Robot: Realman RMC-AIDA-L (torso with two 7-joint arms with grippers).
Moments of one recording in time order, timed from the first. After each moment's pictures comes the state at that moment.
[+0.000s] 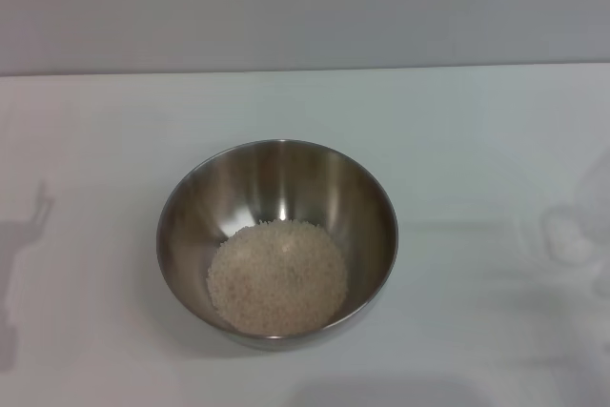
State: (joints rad) left arm -0.26 -2.08 -1.20 -0.26 2.52 1.34 0.00; right arm 0.11 2.09 0.41 0.37 -1.81 -1.58 -0.14
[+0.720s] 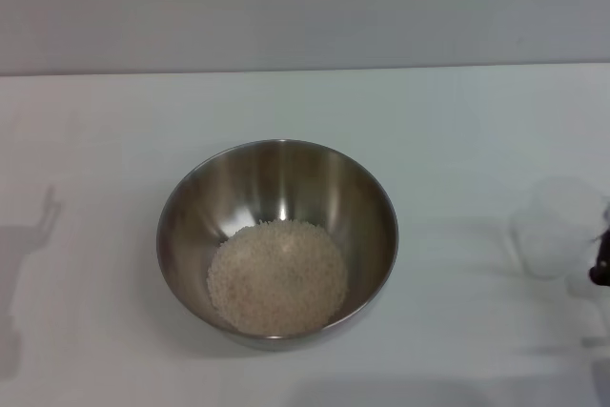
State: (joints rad) left arm -0.24 -2.08 -1.17 -0.27 2.52 1.34 0.00; right arm 0.20 2.09 0.35 0.29 -1.79 -1.32 -0.12
